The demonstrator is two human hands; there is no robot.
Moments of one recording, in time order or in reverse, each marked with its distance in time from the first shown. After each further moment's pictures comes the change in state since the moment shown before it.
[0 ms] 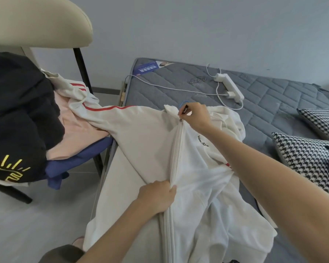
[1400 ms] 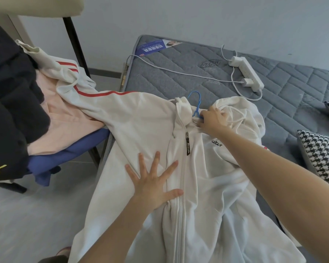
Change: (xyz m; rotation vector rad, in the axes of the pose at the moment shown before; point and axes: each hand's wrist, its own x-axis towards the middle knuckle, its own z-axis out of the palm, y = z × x) left_hand 0.084 -0.053 0.043 0.178 0.192 0.011; right_hand 0.044 0.096 0.060 -0.621 -0.208 0.159
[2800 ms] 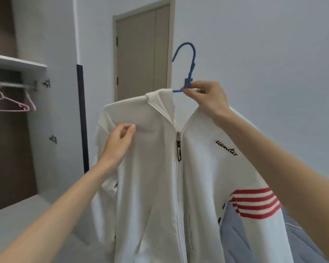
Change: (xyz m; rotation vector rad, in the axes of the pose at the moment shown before) left_hand -0.460 -0.063 -0.425 -0.758 1.460 -0.032; right_hand -0.372 -0.242 -0.529 1.168 0.696 -0.974
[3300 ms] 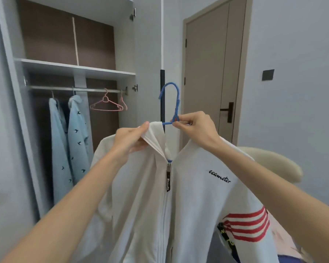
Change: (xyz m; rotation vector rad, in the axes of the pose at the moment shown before) left_hand -0.038 0.022 -0.212 -0.049 0.296 -0.380; right_hand -0.086 -0.115 0.205 0.190 -0.341 -0.184
